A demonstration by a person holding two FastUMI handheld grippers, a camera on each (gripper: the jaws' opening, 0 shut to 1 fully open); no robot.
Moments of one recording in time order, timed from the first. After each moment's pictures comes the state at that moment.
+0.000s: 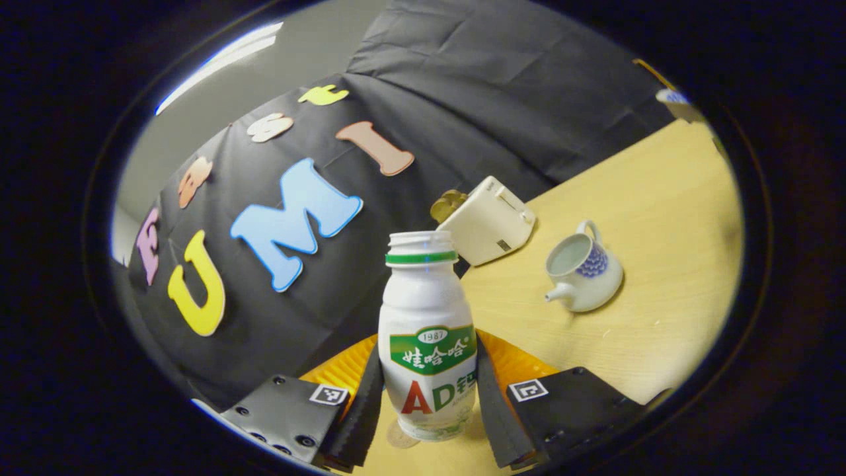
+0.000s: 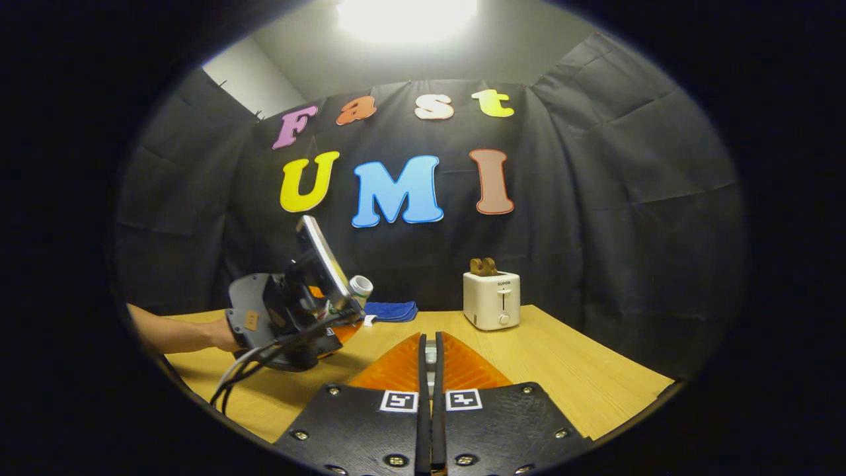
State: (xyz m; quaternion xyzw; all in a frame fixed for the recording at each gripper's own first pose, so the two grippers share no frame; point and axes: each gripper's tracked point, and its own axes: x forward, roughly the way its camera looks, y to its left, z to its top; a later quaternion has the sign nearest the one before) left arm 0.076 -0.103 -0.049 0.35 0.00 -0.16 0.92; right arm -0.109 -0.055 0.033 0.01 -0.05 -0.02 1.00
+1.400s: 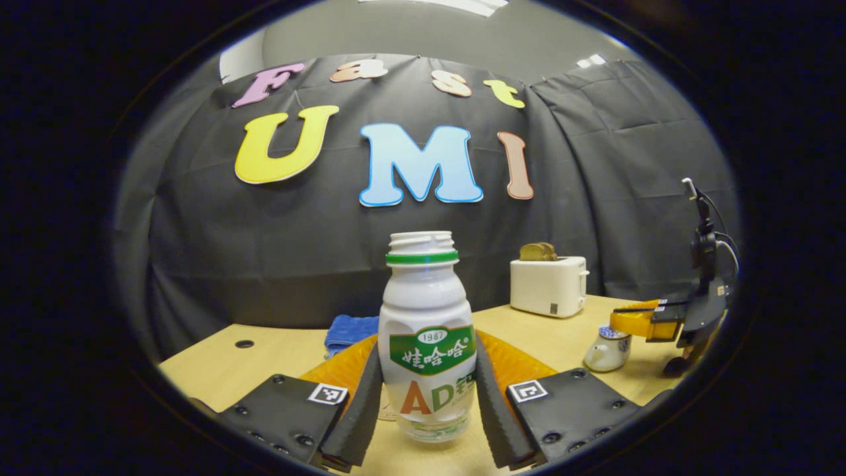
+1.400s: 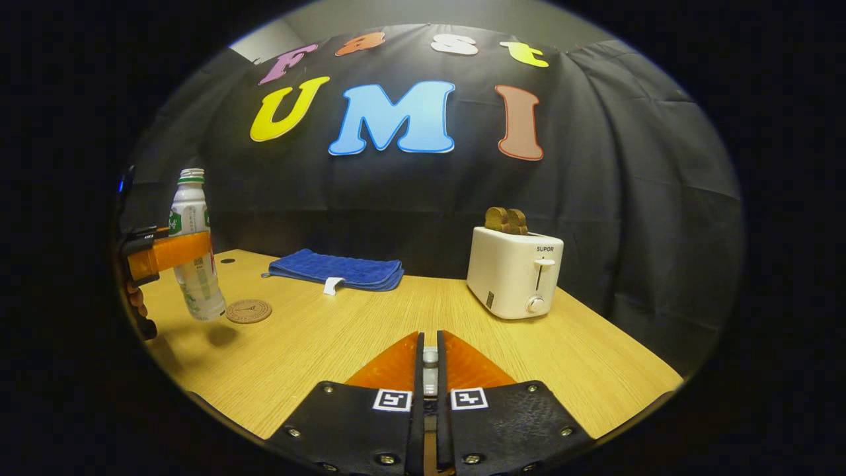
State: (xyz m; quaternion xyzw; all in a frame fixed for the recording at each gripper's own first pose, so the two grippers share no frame) left arm 0.081 0.027 -0.016 0.03 0.03 -0.11 0.99; right arm 0.073 -0.058 -0.026 -0.03 0.06 -0.04 1.00
